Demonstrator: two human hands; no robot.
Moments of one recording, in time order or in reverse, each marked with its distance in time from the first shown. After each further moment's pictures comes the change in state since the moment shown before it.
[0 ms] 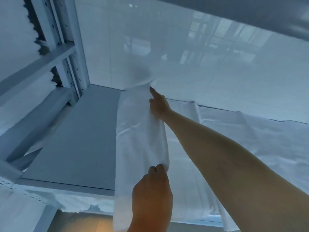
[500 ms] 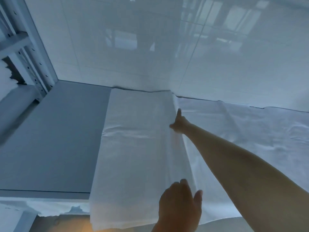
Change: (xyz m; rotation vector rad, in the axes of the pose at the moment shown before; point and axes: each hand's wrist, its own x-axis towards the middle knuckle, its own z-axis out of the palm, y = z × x) left_hand -0.011 0.129 0.119 -0.099 -0.419 0.050; right_hand -0.082 0.200 -0.091 -0.177 -0.237 0.519
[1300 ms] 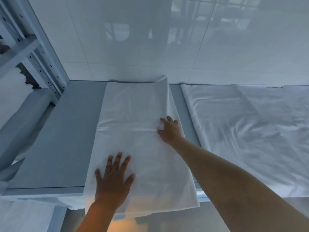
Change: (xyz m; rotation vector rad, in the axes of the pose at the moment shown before) left_hand 0.025 -0.287 -0.044 0.381 0.143 -0.147; right_hand -0.037 -0.055 0.130 -0.076 0.132 -0.203
